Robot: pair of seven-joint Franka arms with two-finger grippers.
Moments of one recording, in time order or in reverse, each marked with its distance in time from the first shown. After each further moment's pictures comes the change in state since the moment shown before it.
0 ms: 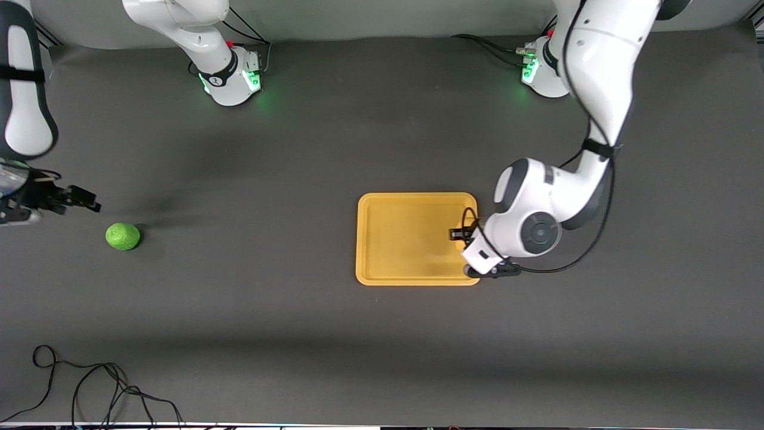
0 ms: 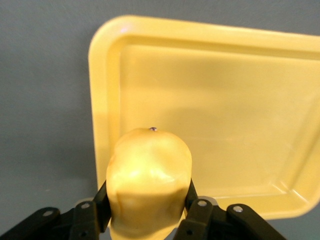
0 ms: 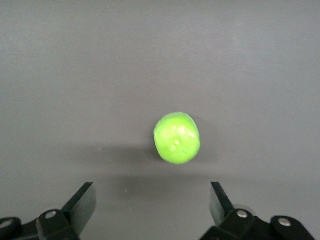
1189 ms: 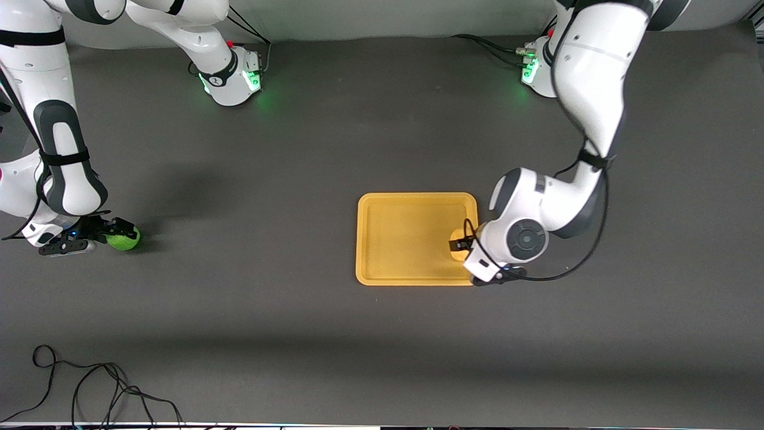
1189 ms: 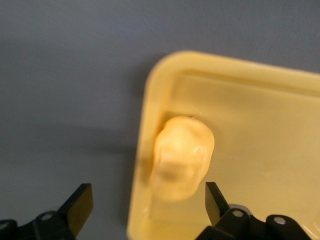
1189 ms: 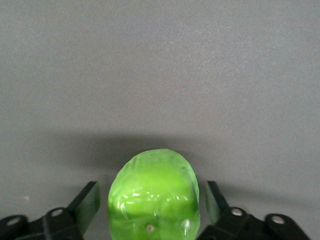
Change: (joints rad) left arm 0.004 -0.020 0.043 0.042 0.132 -0.056 -0.127; right arm 0.000 0.335 0.009 0.046 0.300 0.226 -0.279
